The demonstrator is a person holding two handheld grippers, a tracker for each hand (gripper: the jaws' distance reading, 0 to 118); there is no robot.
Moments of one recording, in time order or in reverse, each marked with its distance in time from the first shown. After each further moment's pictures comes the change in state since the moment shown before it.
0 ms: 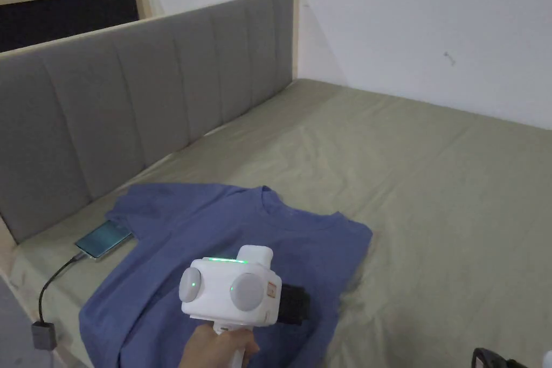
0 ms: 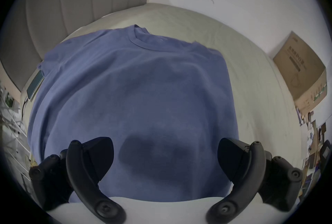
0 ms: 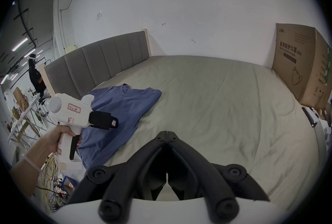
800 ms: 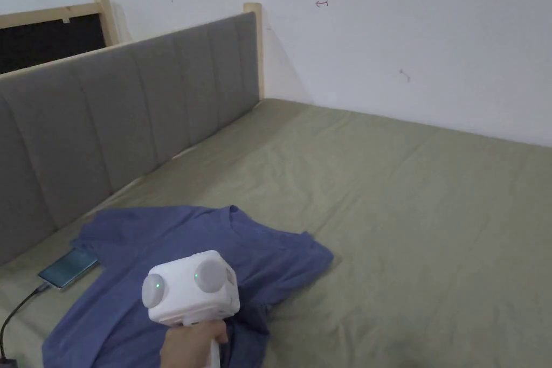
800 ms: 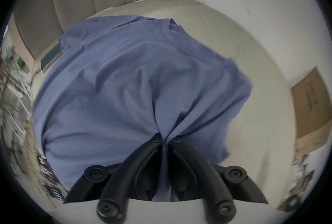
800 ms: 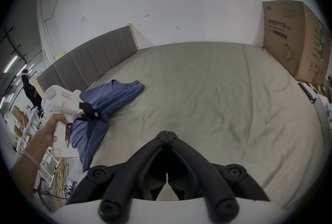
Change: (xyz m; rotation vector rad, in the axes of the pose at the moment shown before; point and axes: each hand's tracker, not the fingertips) left arm -0.009 0.027 0.013 -0.021 0.062 0.333; right arm 0.046 -0.016 0.012 -0.077 -0.042 -0.146
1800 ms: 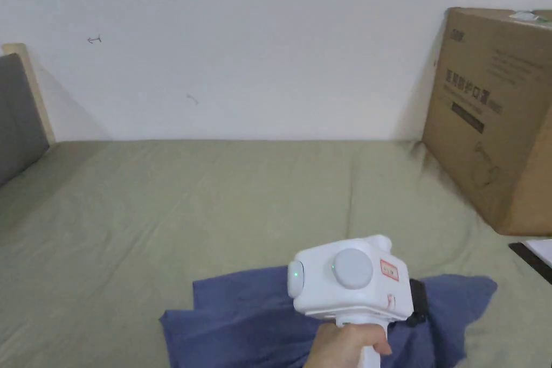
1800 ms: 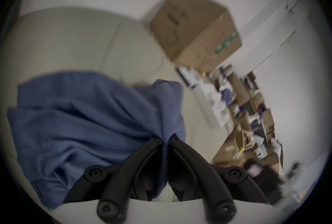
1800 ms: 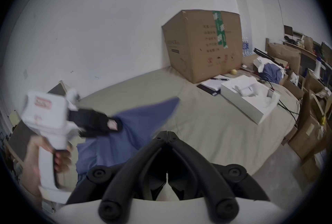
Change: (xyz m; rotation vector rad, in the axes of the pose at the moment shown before) left arm 0.426 -0.251 0.089 -0.346 -0.756 -0.685; right arm 0.193 -0.026 0.213 0.268 -0.528 -0.346
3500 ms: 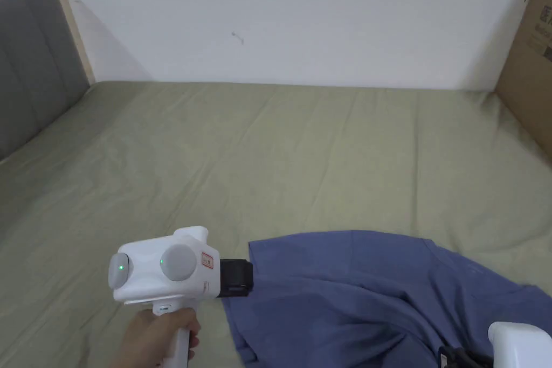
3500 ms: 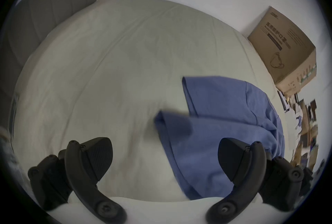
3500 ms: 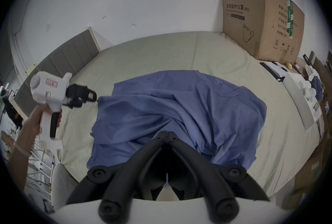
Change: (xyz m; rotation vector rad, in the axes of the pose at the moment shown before) left arm -0.312 0.010 0.148 0.128 0.577 0.192; right arm -0.154 -0.058 -0.107 -0.327 0.255 0.270
